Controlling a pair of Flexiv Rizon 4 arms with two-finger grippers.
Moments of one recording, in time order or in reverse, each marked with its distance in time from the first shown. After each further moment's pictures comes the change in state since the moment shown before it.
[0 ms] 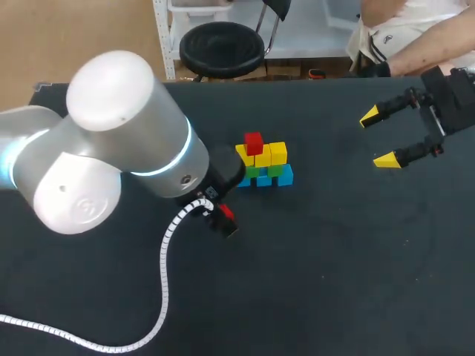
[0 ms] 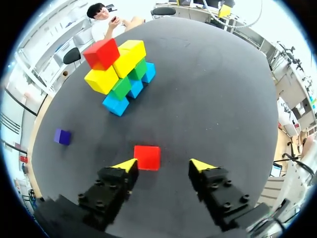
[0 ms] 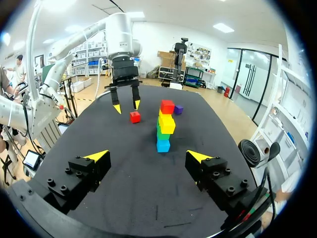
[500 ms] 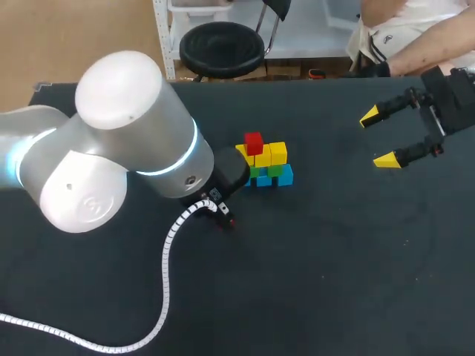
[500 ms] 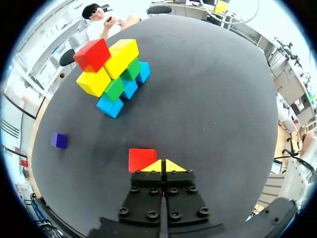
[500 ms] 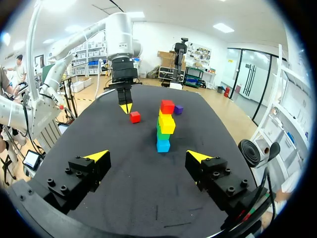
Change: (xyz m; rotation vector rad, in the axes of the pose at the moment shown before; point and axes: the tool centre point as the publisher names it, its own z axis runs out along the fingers) left arm -0.001 -0.004 0.002 0.007 0.012 0.029; right arm 0.000 0.000 0.000 0.000 0.000 0.000
